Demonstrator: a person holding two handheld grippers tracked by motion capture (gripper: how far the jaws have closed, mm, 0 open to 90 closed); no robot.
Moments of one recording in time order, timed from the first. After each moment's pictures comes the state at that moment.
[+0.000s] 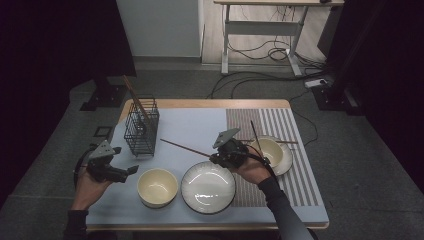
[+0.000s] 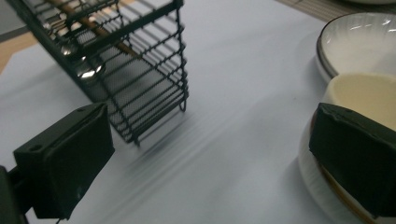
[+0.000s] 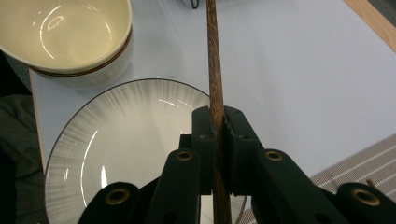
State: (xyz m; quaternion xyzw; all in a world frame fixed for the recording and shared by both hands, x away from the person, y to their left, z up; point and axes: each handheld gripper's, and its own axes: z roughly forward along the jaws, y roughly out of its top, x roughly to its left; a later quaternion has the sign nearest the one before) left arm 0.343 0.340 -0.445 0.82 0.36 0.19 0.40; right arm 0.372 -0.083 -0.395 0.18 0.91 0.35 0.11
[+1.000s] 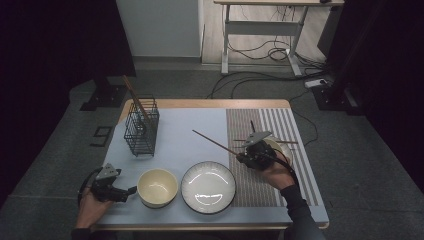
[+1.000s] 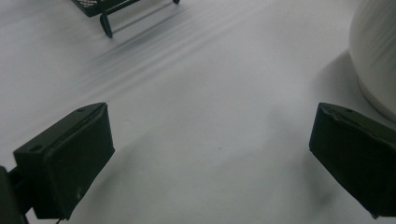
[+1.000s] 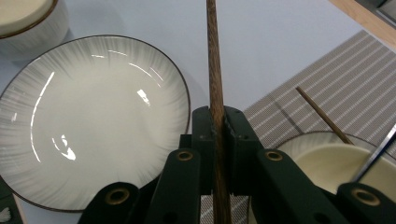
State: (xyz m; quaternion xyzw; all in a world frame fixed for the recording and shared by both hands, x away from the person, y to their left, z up) left arm 0.323 0.349 -0.522 0.84 0.38 0.16 0.35; right arm 0.366 -0.157 -0.407 0.28 0.89 0.34 0.14
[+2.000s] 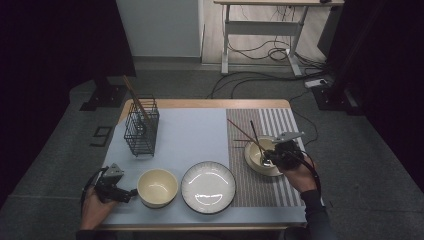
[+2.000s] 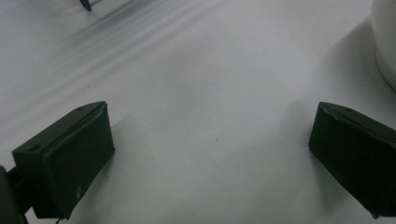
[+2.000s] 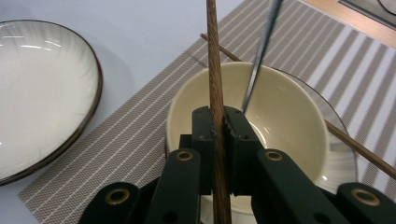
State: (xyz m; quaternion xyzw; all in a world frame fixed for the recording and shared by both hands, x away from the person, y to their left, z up) left arm 0.330 0.342 -0.526 0.86 0.38 0.14 0.31; right arm 0.367 -0.231 -0.416 0.39 0.84 0.33 0.19
